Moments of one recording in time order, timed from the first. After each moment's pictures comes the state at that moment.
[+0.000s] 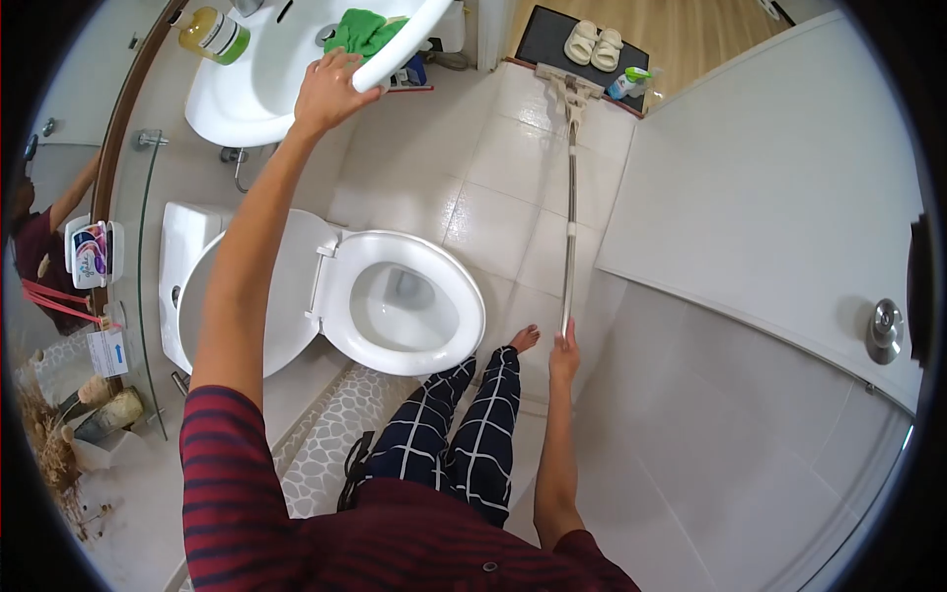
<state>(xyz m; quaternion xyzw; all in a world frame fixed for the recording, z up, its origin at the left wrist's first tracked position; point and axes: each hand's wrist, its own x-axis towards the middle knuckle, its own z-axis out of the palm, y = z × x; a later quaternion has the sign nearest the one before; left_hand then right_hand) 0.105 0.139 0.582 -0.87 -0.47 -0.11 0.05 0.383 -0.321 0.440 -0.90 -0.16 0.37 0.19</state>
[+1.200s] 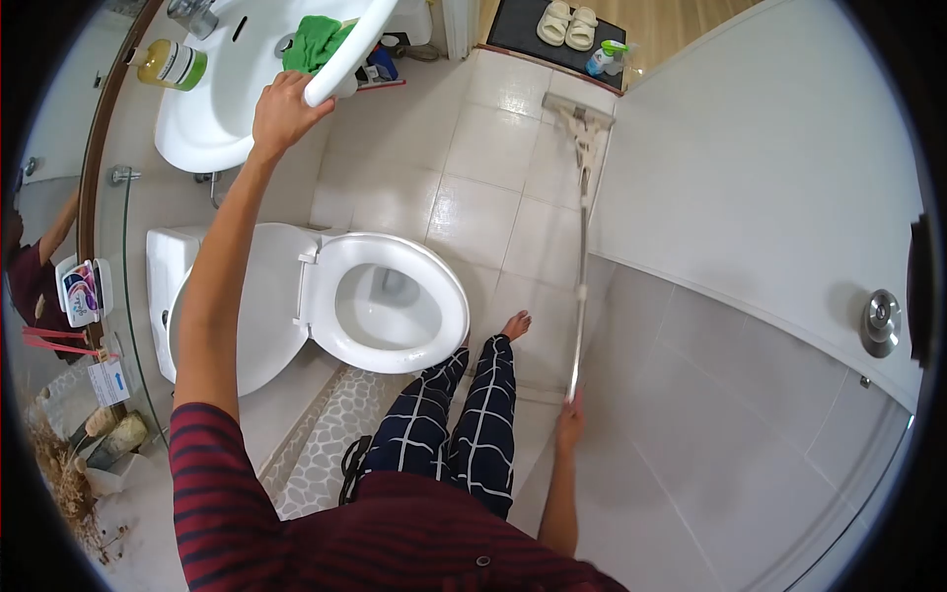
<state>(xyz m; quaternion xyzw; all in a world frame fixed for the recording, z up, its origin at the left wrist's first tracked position) 0.109 0.140 0.581 -0.87 -0.47 -0.14 0.06 0.395 -0.524 0.428 -0.91 -0.14 0.29 0.27</state>
